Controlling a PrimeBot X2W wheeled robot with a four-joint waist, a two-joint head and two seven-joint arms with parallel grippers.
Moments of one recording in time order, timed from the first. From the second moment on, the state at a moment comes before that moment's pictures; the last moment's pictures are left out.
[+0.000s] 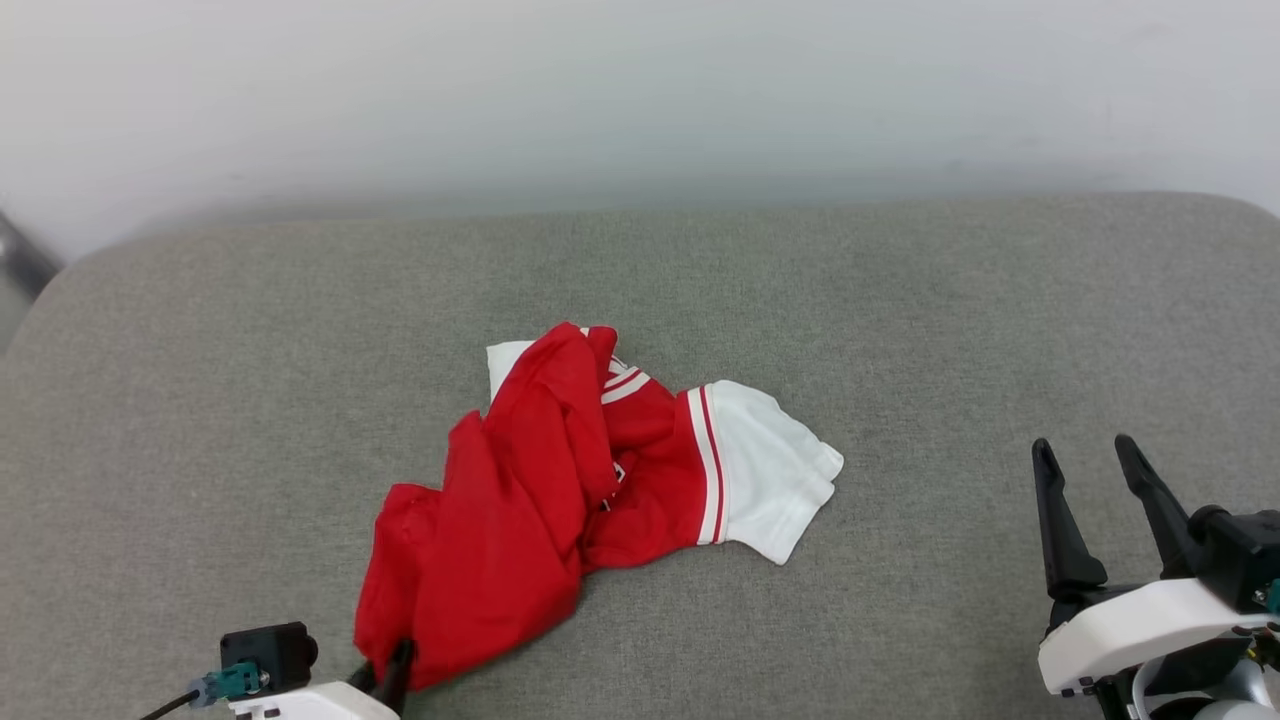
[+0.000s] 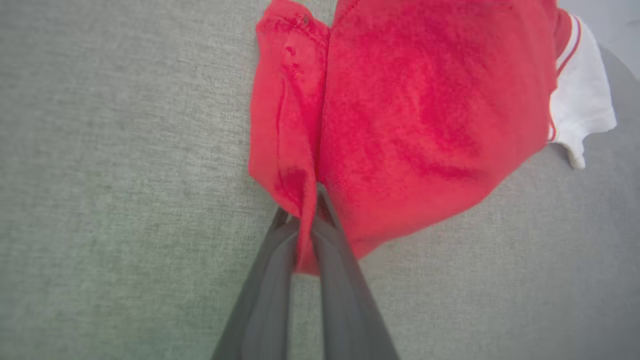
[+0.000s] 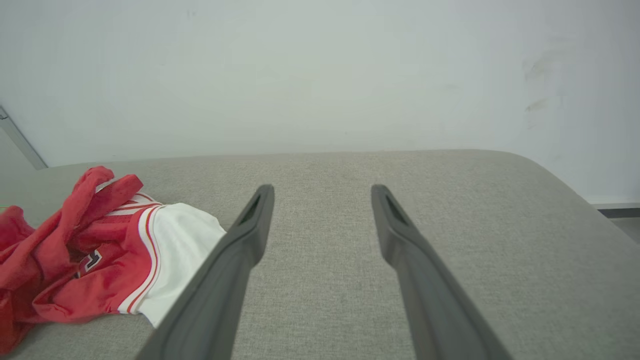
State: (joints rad) left arm -0.04 0.59 -0.65 0.11 -1.08 0.32 -0.06; right arm 0.01 -0.05 -0.09 -0.06 0.12 0.13 0.01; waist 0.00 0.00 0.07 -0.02
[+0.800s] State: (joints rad) left arm -0.19 0.54 -0.61 -0.01 -0.68 0.39 -0.26; right arm 0.08 -0.05 -0.15 -0.07 0.15 0.13 0.10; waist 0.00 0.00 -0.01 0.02
